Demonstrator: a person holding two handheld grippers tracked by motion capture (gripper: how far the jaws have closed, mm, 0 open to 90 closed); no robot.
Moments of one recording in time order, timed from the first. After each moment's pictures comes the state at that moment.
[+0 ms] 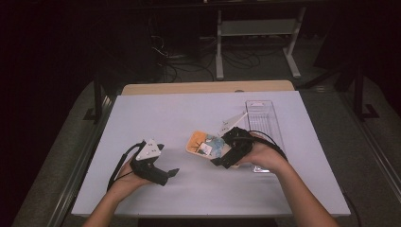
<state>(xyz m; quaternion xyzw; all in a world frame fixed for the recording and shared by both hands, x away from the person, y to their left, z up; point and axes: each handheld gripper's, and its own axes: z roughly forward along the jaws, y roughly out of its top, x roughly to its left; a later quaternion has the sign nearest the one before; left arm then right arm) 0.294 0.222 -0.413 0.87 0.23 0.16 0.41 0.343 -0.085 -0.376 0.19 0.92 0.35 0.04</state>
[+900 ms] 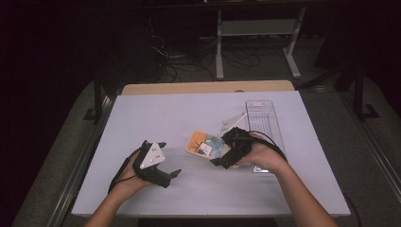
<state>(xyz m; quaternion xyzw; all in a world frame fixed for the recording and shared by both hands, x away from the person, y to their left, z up) 0.284 0.211 -0.414 0.86 0.19 0.23 0.41 0.342 -0.084 -0.377 0.20 0.92 0.34 0.04</state>
